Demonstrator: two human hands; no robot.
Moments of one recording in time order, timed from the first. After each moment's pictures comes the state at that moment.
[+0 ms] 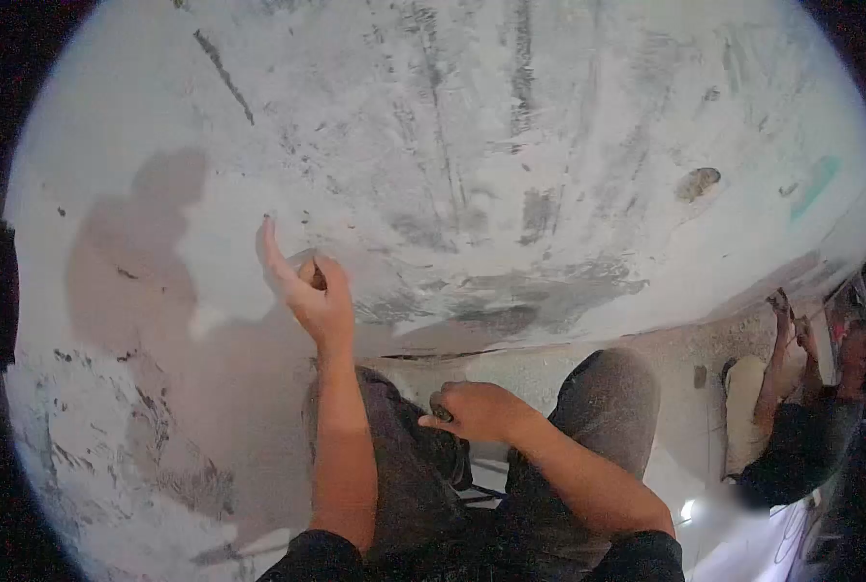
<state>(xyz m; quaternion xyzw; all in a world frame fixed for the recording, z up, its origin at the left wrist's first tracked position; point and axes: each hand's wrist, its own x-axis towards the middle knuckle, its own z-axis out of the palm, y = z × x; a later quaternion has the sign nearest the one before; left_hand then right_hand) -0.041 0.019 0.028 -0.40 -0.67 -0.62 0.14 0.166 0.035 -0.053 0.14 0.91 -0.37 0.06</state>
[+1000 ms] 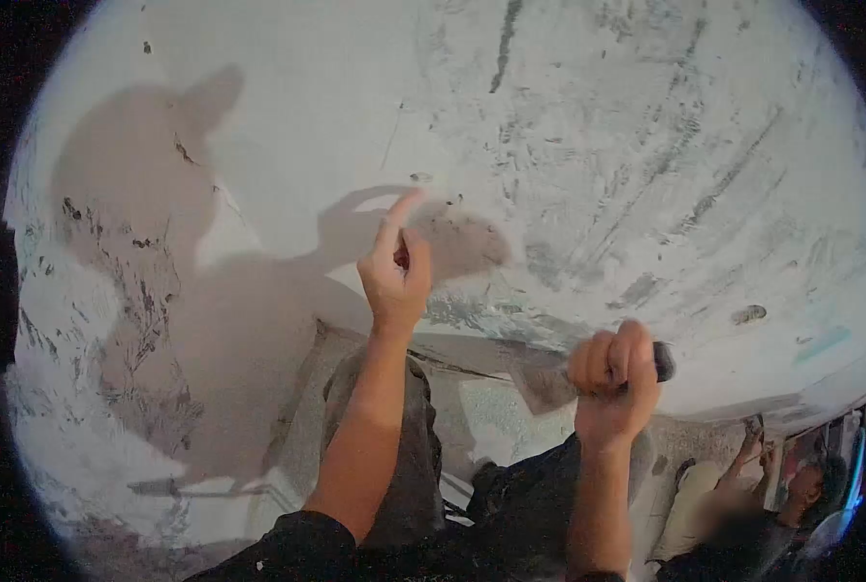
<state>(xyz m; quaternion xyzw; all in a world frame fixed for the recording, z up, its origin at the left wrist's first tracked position) -0.075 0.007 0.019 -0.40 -0.62 -0.65 0.18 0.164 0.052 0.076 0.04 0.51 -0.70 -0.50</state>
